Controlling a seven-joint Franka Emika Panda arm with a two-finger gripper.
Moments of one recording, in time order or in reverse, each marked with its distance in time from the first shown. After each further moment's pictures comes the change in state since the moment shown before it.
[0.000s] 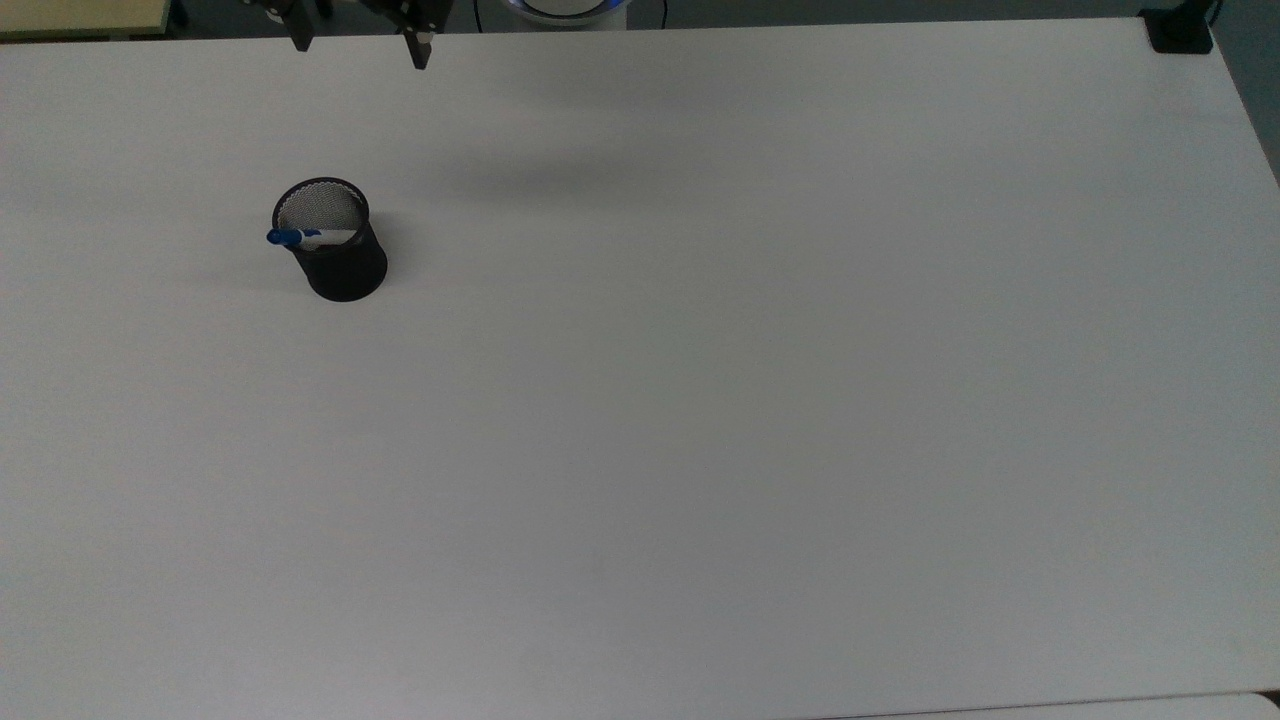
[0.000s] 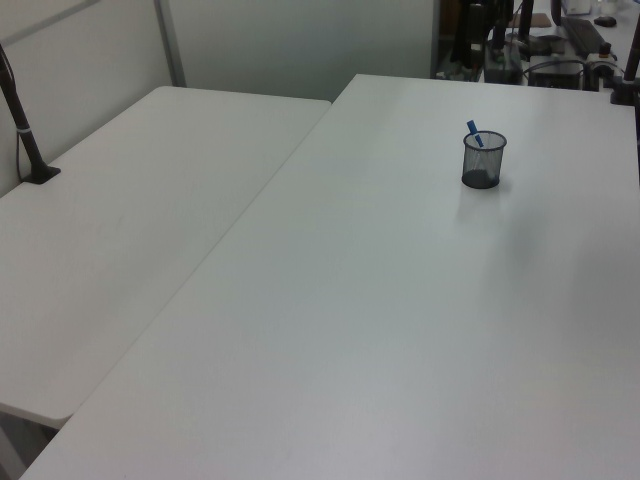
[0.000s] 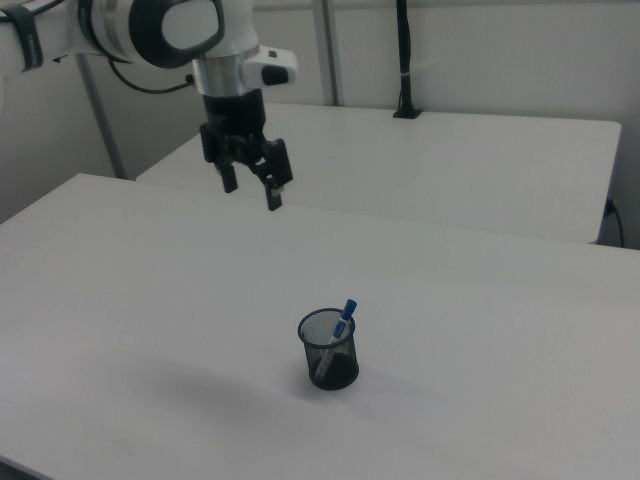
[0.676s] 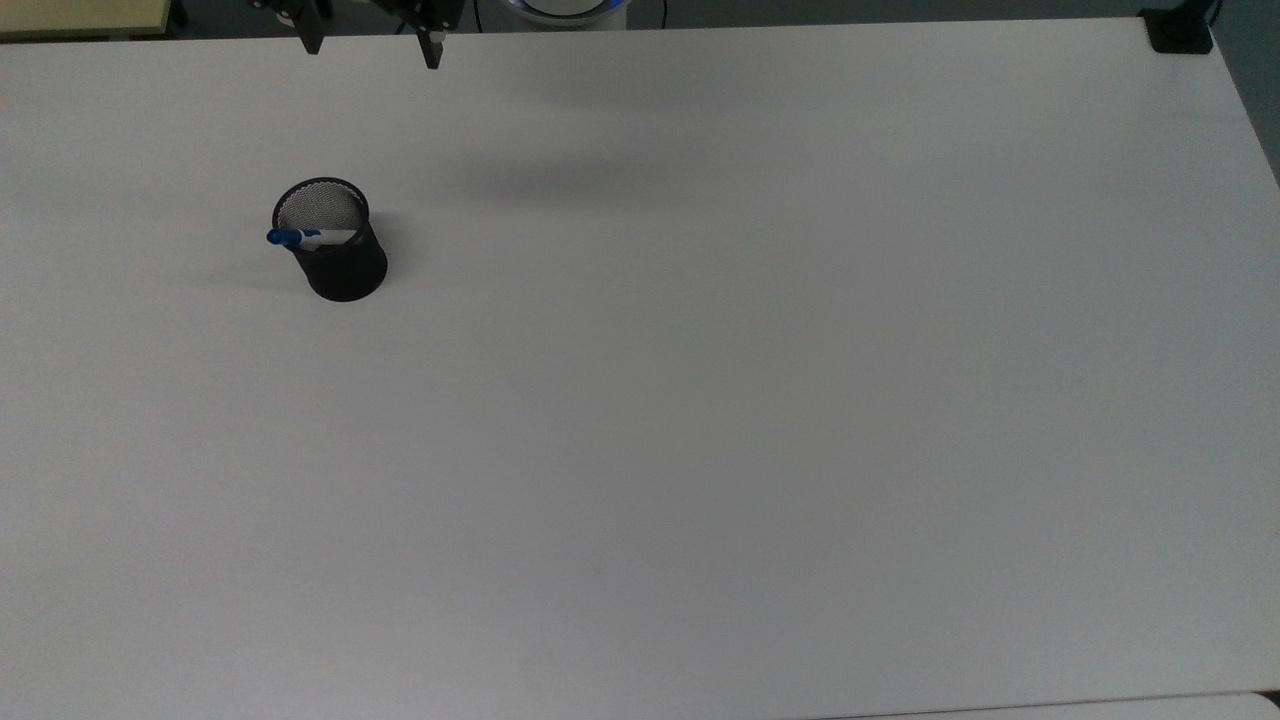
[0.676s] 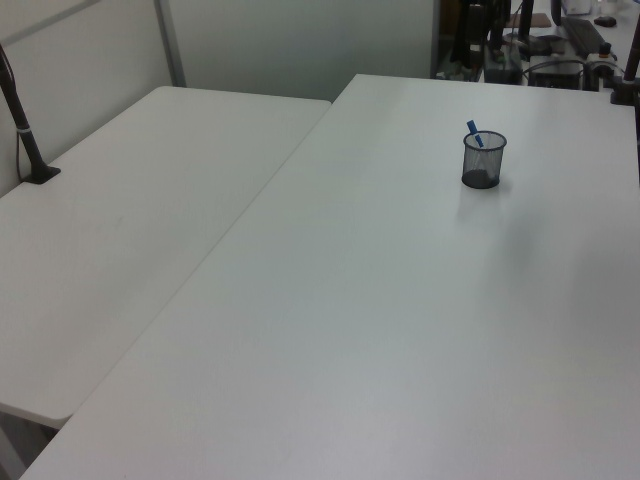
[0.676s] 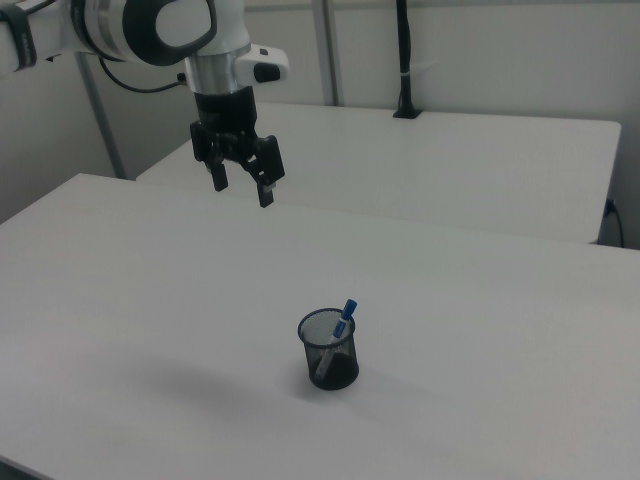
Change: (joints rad) arm 0.018 0.000 0.009 0.002 0.000 -0.006 -0.021
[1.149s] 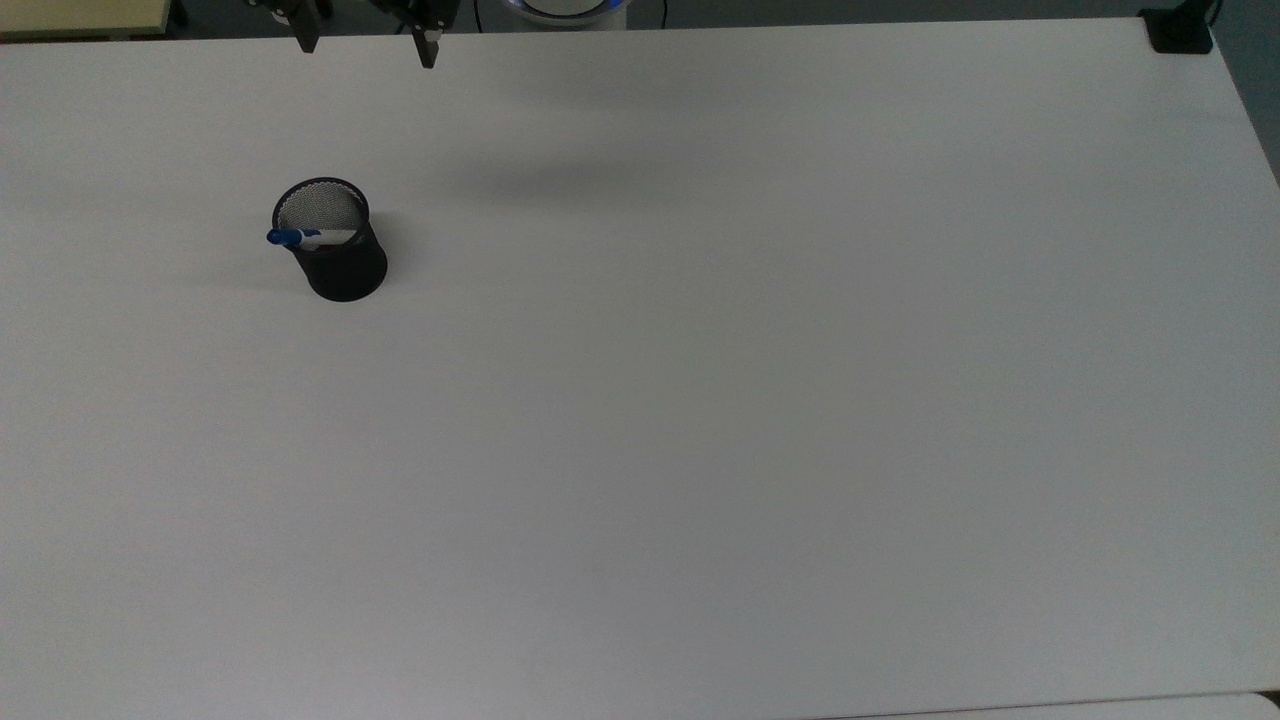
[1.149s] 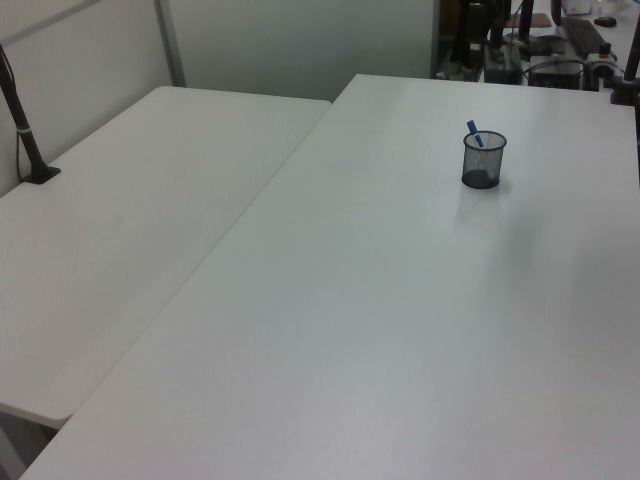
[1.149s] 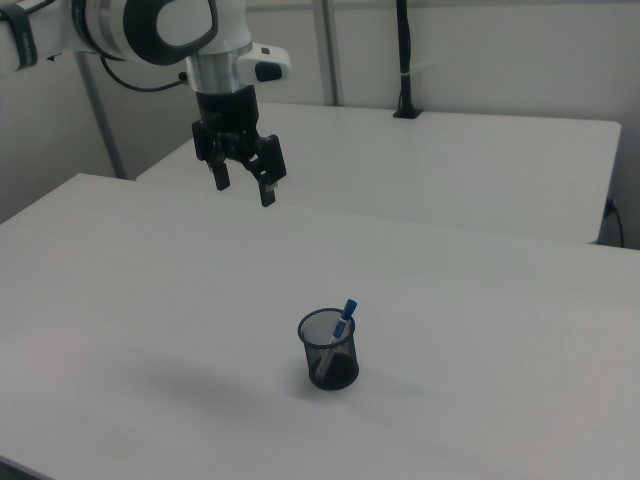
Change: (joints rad) arm -0.004 0.000 -0.003 0.004 0.000 0.001 0.002
